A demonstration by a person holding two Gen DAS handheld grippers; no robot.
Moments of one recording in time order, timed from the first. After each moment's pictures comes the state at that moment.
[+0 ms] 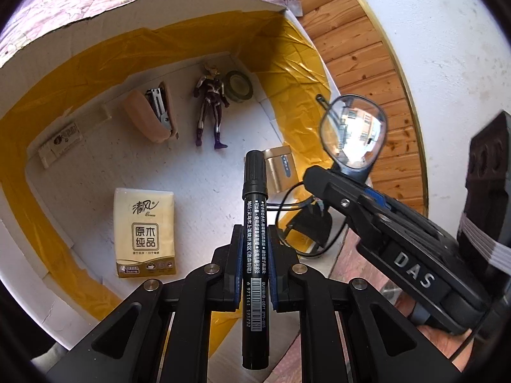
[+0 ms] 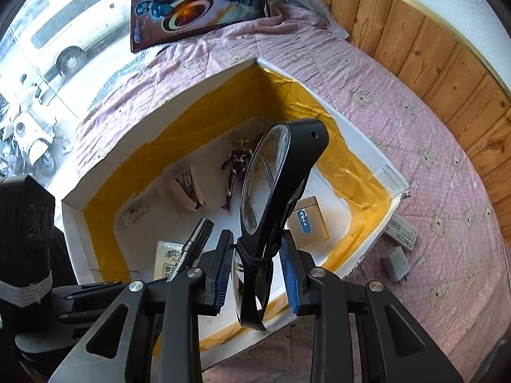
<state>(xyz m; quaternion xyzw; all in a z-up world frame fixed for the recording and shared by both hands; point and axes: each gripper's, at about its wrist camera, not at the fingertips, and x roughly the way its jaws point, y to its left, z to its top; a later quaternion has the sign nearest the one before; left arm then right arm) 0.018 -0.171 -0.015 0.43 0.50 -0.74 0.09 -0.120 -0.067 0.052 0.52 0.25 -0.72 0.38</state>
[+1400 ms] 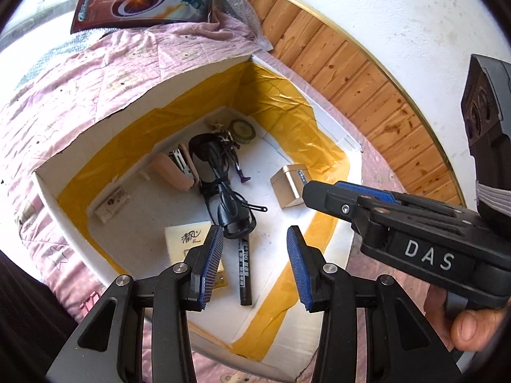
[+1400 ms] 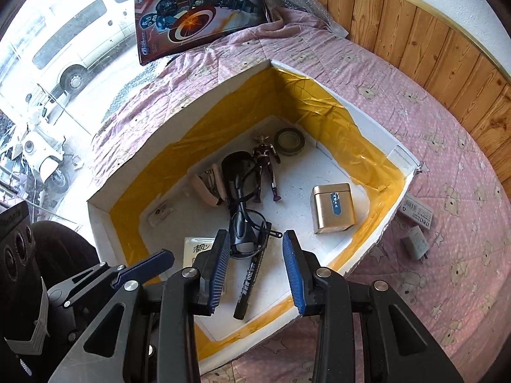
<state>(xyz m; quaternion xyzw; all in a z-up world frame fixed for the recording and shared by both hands) 0.055 -0.156 0.022 0.40 0.33 -0.84 0.14 -0.085 -0.054 0.069 0.51 0.20 -0.74 0.39</state>
